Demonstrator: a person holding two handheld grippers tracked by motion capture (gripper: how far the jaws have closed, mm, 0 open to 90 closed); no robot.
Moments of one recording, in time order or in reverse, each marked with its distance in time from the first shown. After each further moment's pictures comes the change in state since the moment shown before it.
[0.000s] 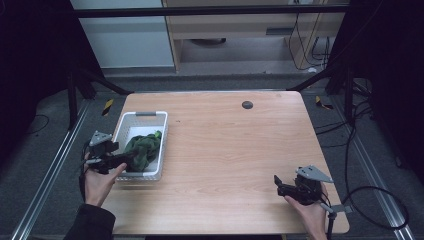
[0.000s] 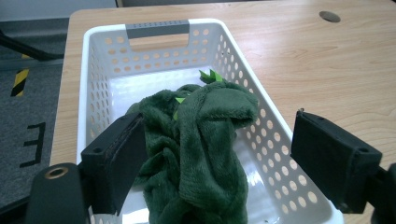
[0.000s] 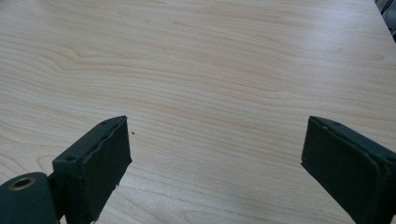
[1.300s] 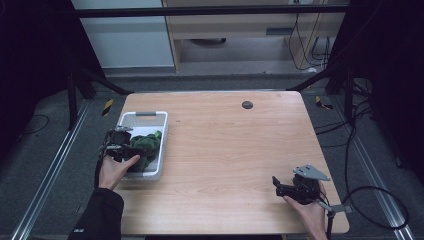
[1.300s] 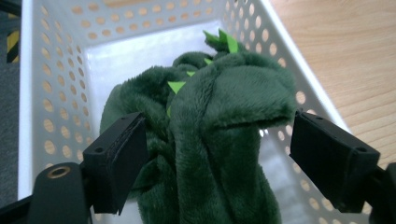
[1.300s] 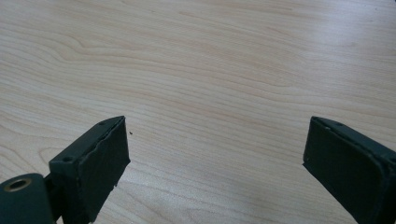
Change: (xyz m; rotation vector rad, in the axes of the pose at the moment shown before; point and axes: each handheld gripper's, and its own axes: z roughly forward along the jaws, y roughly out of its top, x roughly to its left) left arm 0.000 0.011 0.062 0.239 0.029 0.061; right arm 0.001 0.000 0.005 0.032 0.019 -0.018
